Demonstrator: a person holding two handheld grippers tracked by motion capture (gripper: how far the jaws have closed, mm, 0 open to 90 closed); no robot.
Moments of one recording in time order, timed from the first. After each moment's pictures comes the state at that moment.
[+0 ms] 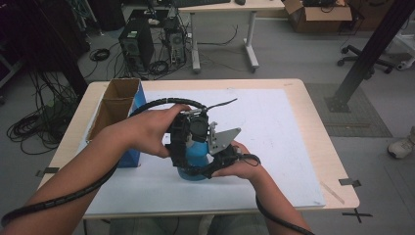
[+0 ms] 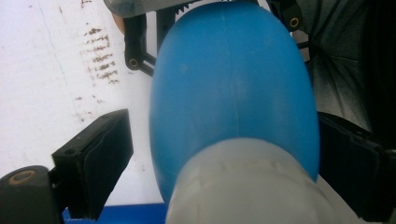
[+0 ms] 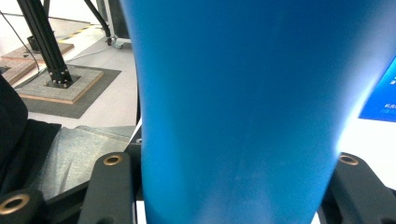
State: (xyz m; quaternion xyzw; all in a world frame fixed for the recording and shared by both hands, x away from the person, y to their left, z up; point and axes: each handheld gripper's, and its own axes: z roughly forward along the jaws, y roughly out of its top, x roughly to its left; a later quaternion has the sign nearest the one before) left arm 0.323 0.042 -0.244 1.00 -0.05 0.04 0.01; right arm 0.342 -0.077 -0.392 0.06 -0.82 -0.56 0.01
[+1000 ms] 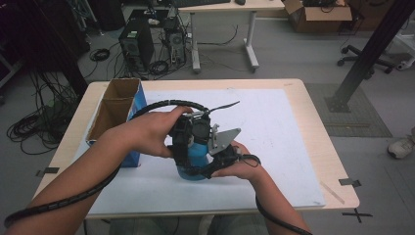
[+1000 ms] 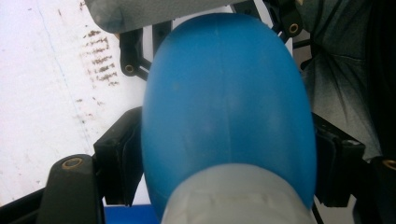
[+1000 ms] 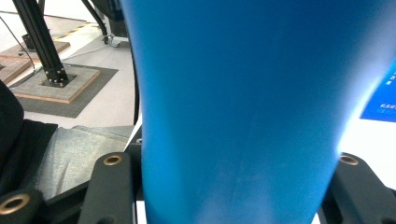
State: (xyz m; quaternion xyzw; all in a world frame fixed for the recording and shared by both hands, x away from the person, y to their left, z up) left arm 0.320 0.038 -0.247 1.00 -0.06 0.04 0.01; right arm 0.341 -0.077 -0.390 0.06 -0.82 -0.56 0.00
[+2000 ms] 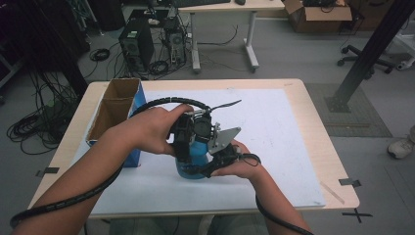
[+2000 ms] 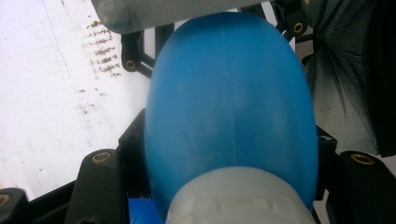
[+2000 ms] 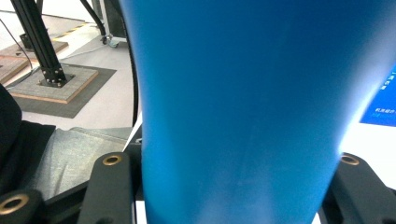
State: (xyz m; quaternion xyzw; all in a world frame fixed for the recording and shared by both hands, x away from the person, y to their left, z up) left arm 0.320 0.034 -0.241 1.00 -0.05 0.04 -0.01; right arm 0.340 -0.076 -0.386 0.06 -0.82 -0.56 0.00
